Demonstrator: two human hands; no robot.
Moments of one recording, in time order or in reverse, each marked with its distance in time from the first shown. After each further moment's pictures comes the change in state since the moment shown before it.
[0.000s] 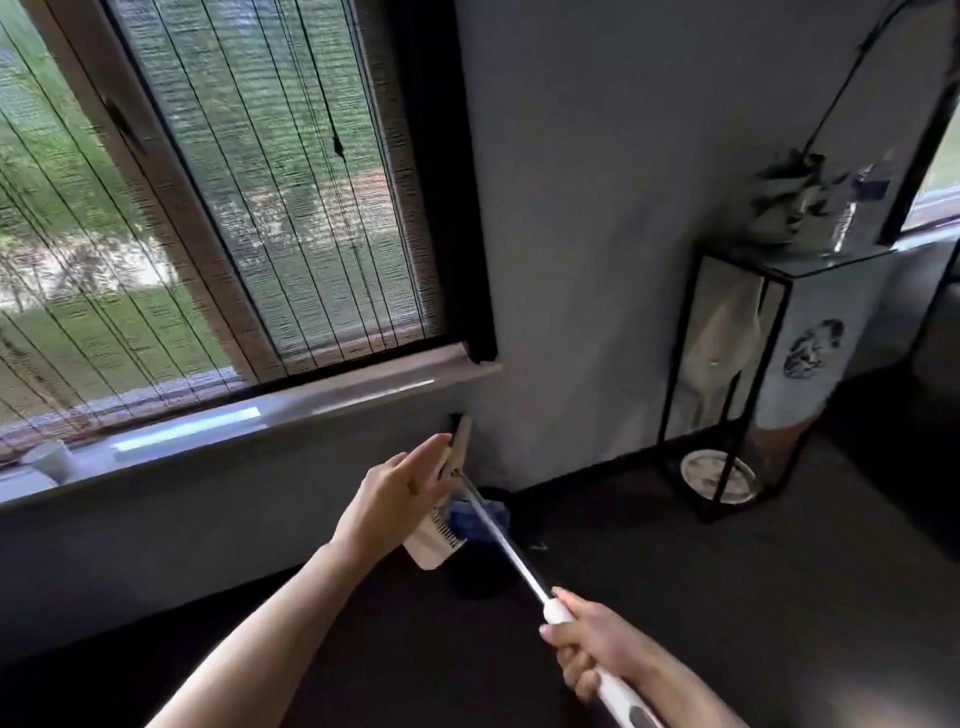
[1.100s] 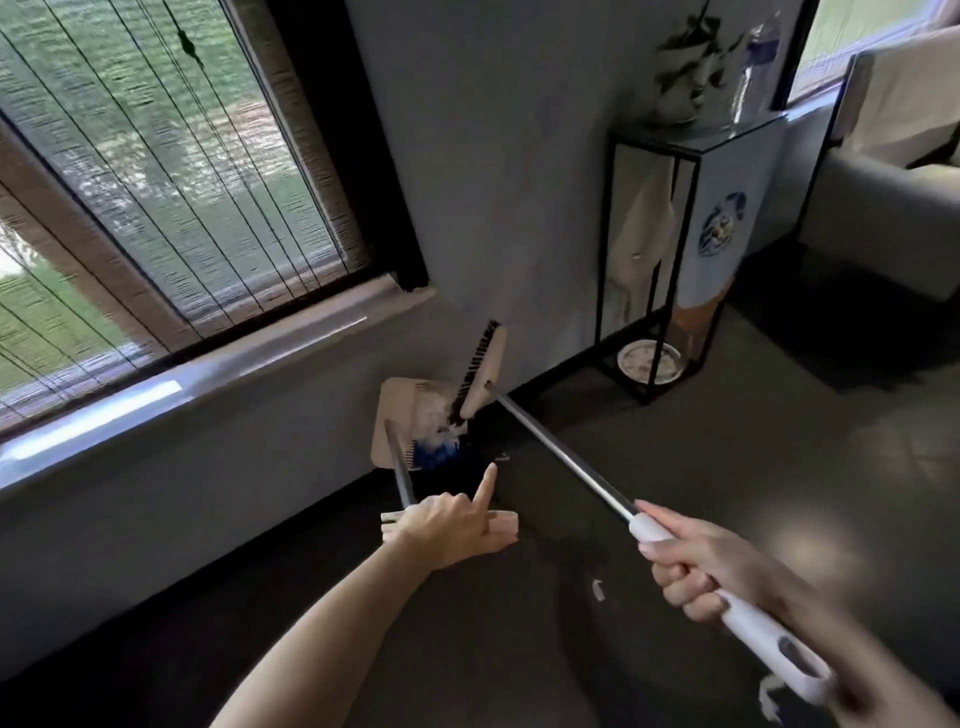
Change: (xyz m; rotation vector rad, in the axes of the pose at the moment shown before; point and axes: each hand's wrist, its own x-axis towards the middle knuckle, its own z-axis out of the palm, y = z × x) left_hand -0.067 0.005 0.097 0.756 -0.840 0.210; right_hand -0.097 0.047 -0.043 0.321 0.168 -0.066
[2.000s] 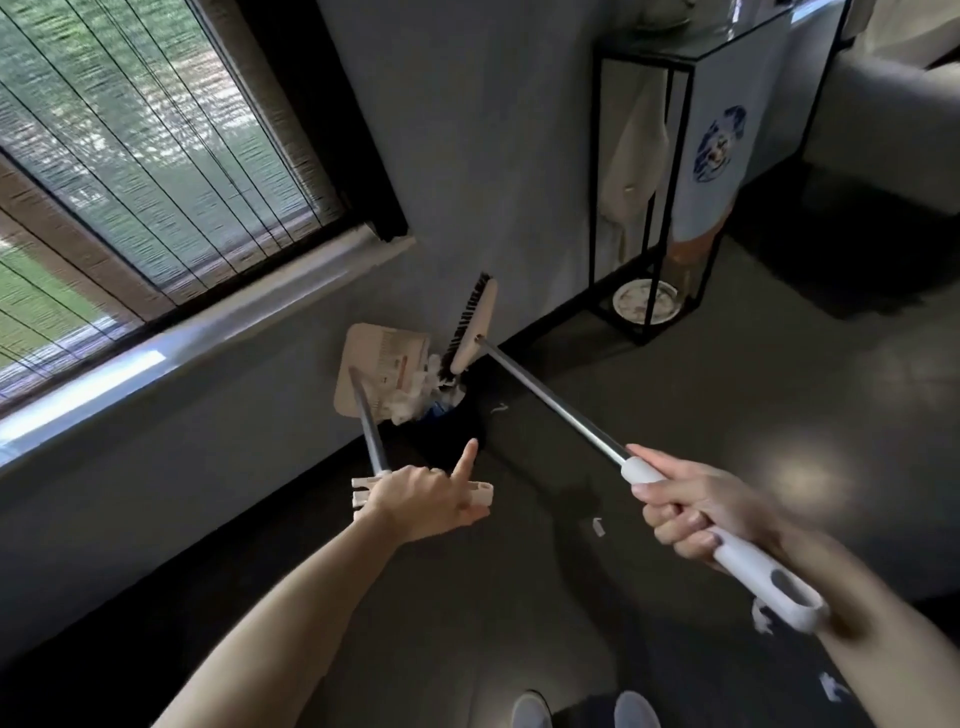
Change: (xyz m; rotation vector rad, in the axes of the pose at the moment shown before) left_hand -0.008 -0.010 0.033 0.222 0.113 0.096; right_hand 0.008 0.011 -0.015 0.119 -0.065 0.018
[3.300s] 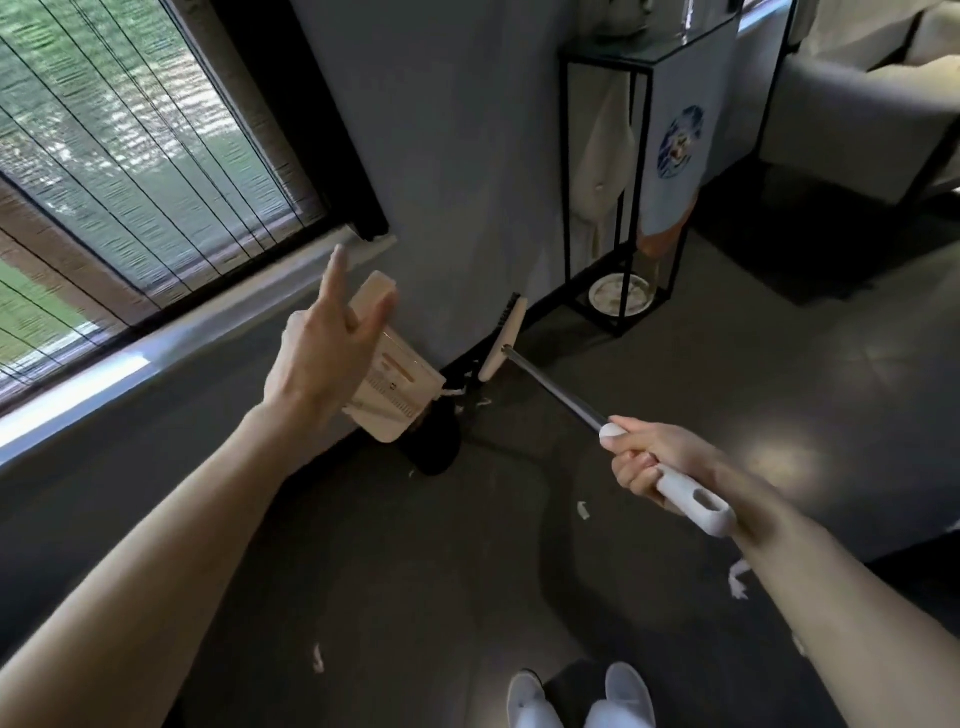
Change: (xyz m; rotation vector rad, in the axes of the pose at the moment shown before) left_hand -0.046 -0.049 -0.154 -0.866 0.646 -0.427; right_hand 0.002 0.010 0.006 0.170 0.116 0.009
